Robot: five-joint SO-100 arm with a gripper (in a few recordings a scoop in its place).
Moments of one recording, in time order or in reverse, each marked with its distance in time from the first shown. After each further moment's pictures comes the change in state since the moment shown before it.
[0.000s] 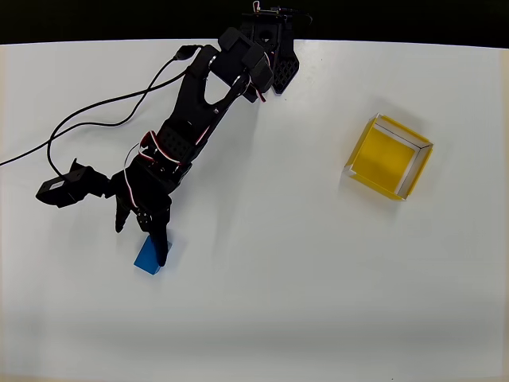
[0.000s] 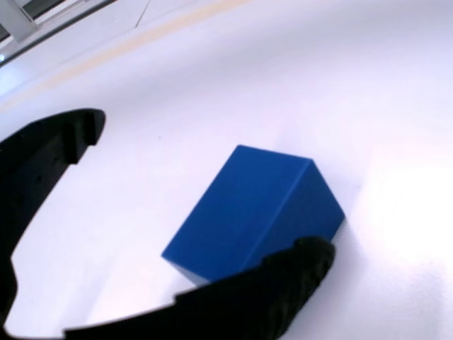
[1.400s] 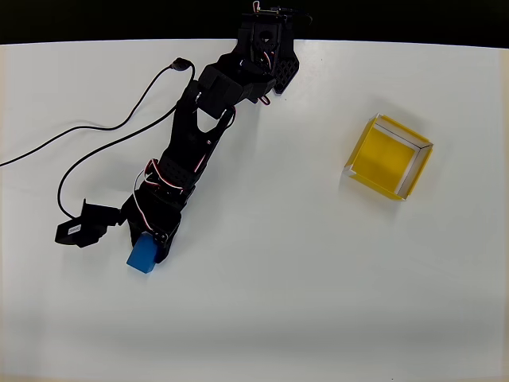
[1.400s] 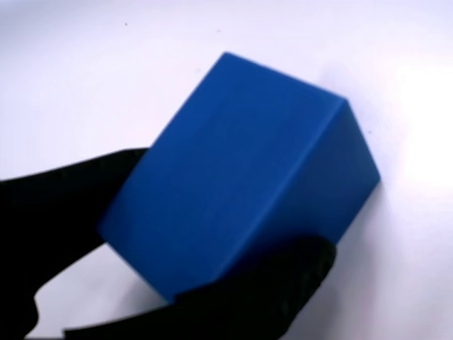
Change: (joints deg) arm -4.3 -17.8 -9.8 -1.4 -9.7
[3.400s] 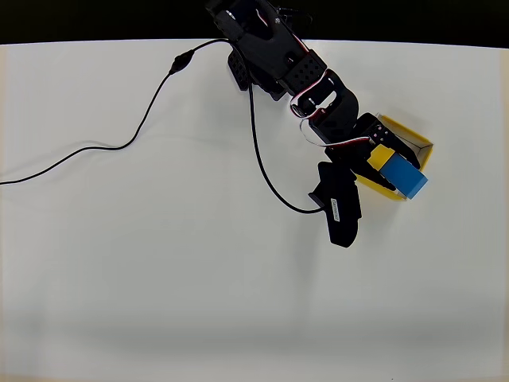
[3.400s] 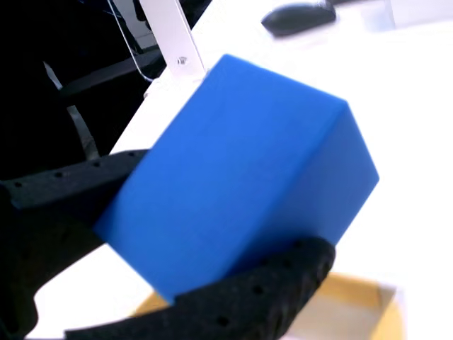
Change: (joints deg) arm -80.4 71.0 51.0 -1.0 15.7
